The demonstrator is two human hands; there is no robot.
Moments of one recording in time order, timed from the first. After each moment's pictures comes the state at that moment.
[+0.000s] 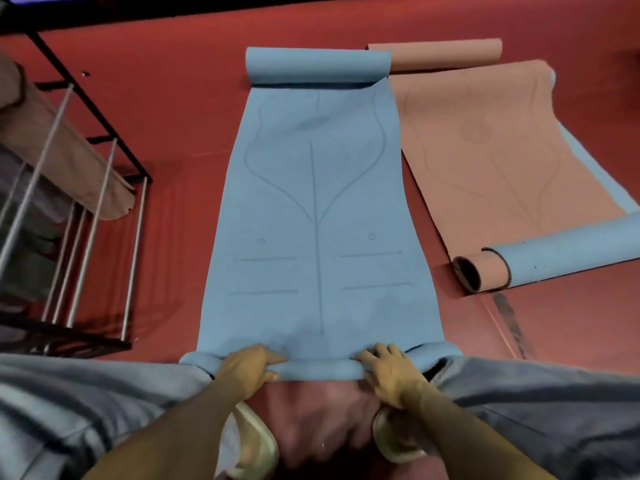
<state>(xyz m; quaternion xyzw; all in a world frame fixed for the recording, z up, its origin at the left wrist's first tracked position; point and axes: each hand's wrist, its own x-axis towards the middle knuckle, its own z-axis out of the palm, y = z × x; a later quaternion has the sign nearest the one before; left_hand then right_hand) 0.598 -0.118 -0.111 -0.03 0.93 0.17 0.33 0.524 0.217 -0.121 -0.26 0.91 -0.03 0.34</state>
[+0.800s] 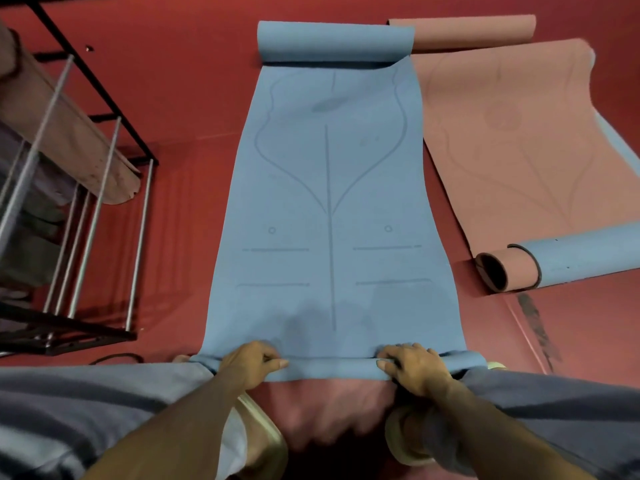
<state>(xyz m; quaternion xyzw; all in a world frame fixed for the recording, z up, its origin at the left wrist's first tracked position) 0.598 -0.138 -0.139 -0.17 0.89 0.27 0.33 0.500 0.227 -0.139 -0.17 0.91 -0.05 0.38</state>
